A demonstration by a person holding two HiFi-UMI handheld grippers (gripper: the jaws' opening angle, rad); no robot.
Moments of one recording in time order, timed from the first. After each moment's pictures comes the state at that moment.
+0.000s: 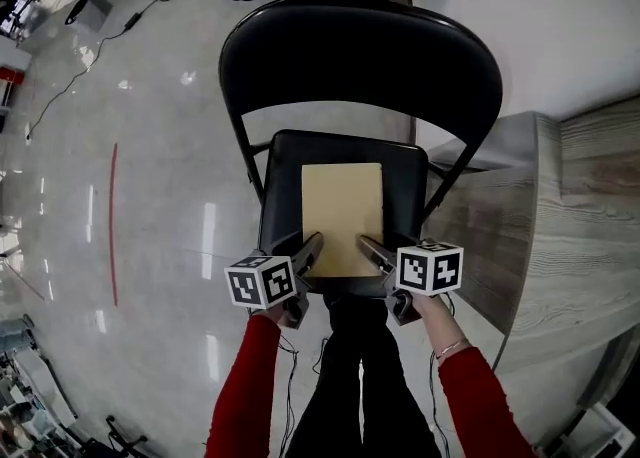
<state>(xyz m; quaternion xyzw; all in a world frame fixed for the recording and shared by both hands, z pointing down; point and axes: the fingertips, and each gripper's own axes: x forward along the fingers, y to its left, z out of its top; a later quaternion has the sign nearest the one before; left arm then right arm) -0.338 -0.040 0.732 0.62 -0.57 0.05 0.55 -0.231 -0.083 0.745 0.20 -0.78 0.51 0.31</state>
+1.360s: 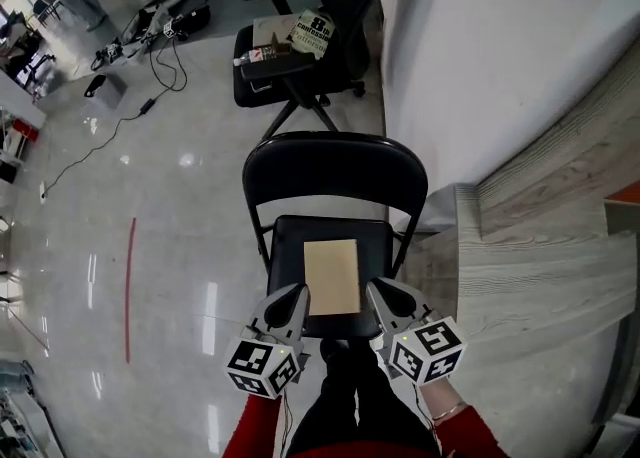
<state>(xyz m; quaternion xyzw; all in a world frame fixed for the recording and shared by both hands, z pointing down) -0.318 -0.066 0.464 0.72 -0.63 0.05 0.28 -0.213 -0.112 0.473 0.26 -0.91 0.29 0.16</state>
